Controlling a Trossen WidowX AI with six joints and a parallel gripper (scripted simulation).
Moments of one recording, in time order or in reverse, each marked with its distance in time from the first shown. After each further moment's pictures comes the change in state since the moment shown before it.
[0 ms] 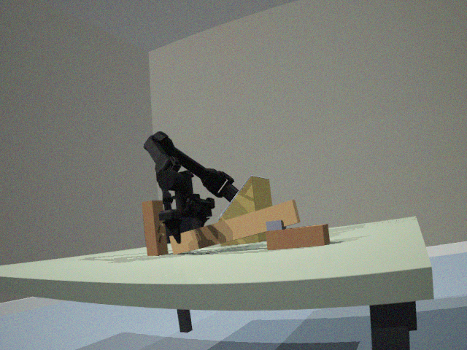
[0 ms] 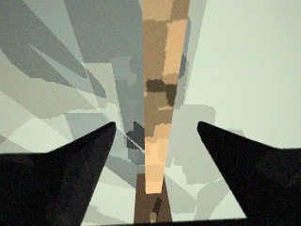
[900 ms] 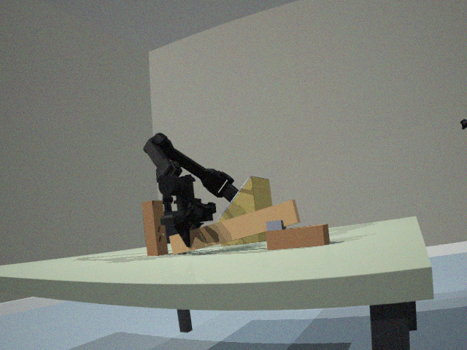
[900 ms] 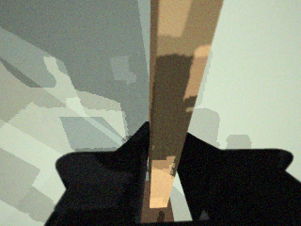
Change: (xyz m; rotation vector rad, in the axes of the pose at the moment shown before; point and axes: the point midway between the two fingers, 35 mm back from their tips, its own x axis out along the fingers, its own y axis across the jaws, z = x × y) arm 0.014 0.004 0.000 -0.010 0.005 0.007
